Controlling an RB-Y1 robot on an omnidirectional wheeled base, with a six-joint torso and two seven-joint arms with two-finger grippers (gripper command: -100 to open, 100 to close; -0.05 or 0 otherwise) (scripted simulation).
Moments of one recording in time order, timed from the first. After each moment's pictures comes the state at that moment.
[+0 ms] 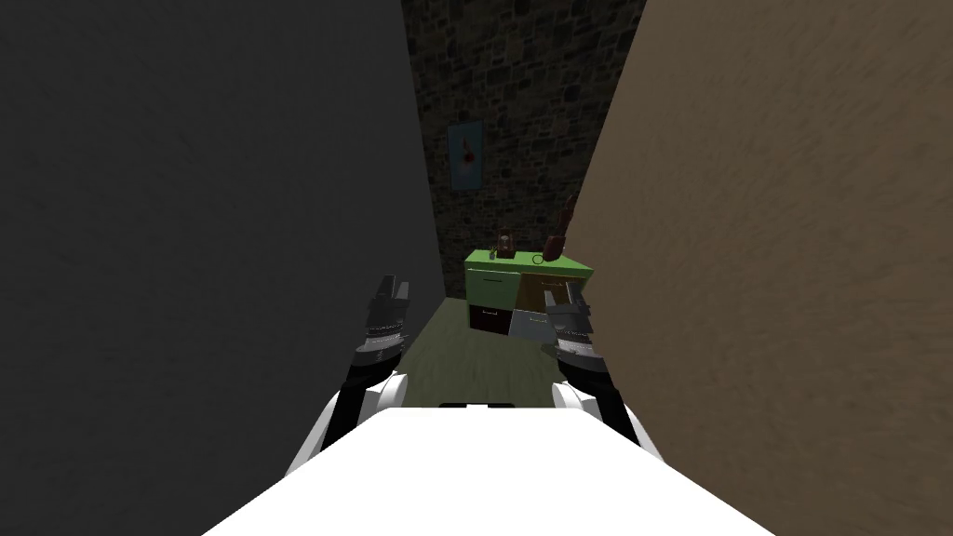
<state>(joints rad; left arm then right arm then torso) 0.48 -0.03 -0.05 -2.35 -0.12 -0.49 -0.04 0.55 0.04 0.04 -2.34 0.08 -0.43 -0.16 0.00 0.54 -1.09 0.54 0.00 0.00</state>
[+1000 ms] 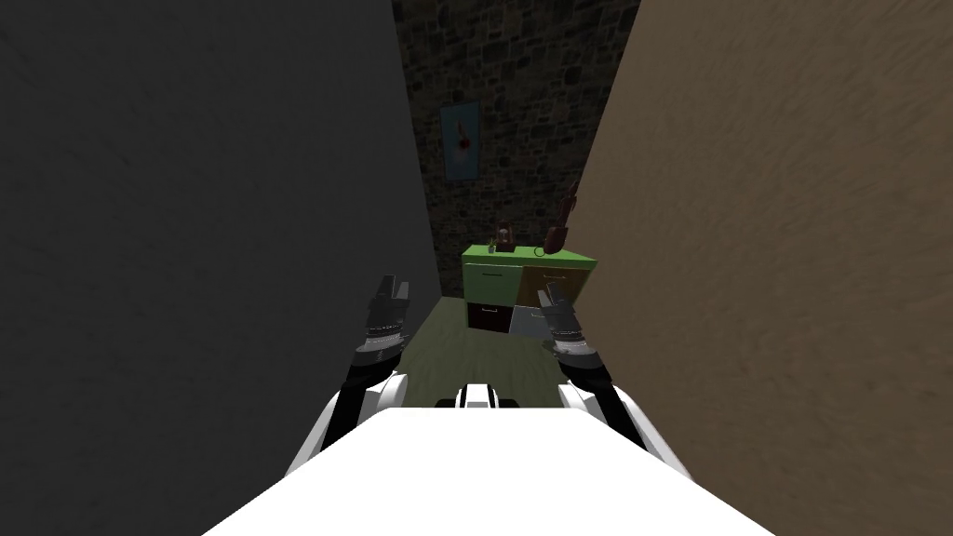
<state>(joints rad) 0.48 -0.03 -0.05 -2.35 -0.12 -0.49 -0.04 0.50 -0.15 0.04 -2.30 0.15 -0.46 0.01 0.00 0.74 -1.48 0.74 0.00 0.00</state>
